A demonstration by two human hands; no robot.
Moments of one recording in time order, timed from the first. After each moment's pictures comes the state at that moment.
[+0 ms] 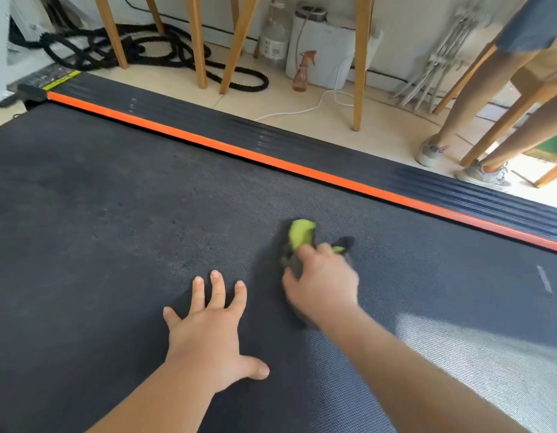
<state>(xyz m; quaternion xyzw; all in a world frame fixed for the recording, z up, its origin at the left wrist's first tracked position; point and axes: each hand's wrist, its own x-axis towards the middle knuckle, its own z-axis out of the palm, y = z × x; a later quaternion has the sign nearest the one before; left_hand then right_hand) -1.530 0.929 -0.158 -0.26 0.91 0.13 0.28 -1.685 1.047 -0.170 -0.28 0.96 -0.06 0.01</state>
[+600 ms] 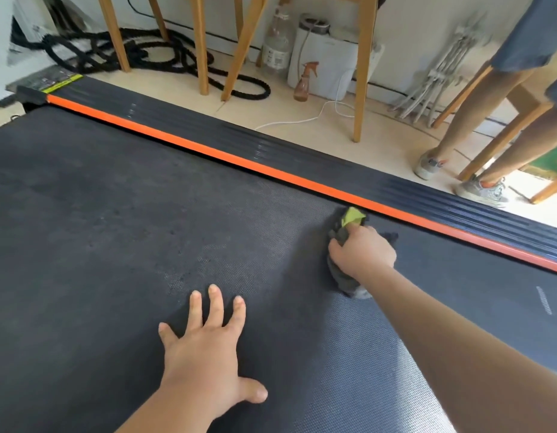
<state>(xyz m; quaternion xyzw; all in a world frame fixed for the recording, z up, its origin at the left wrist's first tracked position) -1.531 0.930 -0.160 -0.26 0.91 0.14 0.28 -1.803 1.056 -0.158 -0.16 0.99 -0.01 0.06</state>
